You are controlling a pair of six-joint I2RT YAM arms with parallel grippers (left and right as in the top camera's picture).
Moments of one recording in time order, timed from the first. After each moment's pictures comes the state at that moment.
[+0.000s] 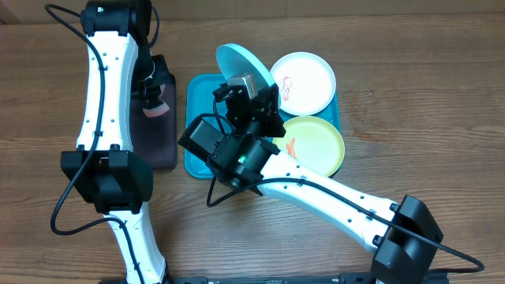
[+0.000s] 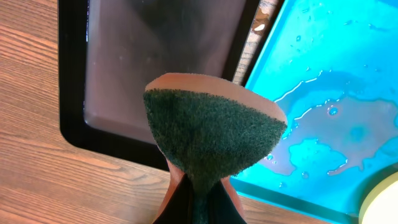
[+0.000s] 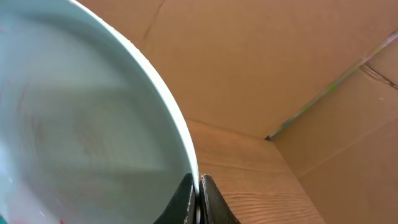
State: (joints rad) left arm -0.01 2.18 2.33 -1.69 -0.06 -0.37; right arm 1.00 1.86 1.62 -0.82 1.39 0.48
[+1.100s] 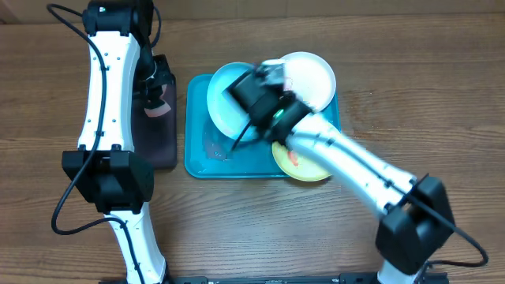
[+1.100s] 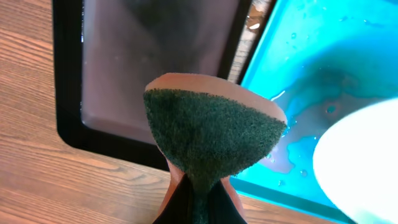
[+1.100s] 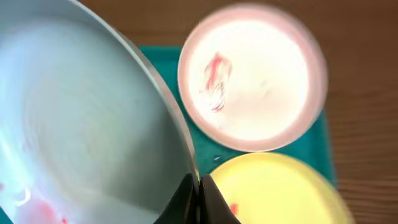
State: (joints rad) left arm -0.03 2.18 2.33 -1.69 -0.06 -0.36; right arm 0.68 1.89 1.60 -0.81 0.43 0.60
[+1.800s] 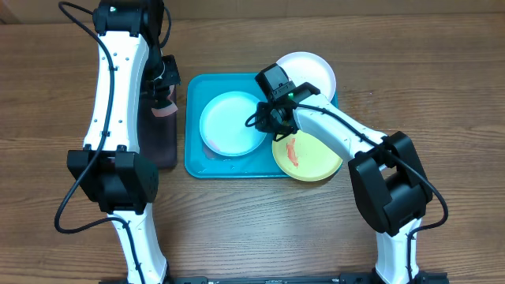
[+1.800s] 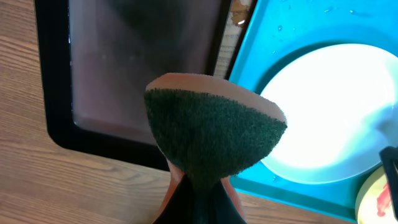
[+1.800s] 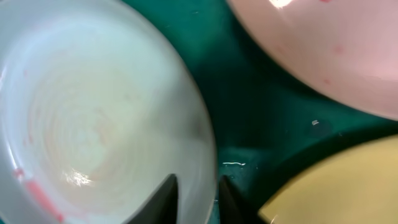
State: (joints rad) left arm -0.06 2.18 2.33 -1.69 -0.06 -0.36; right arm 0.54 2.10 1.56 -0.70 -0.08 0.65
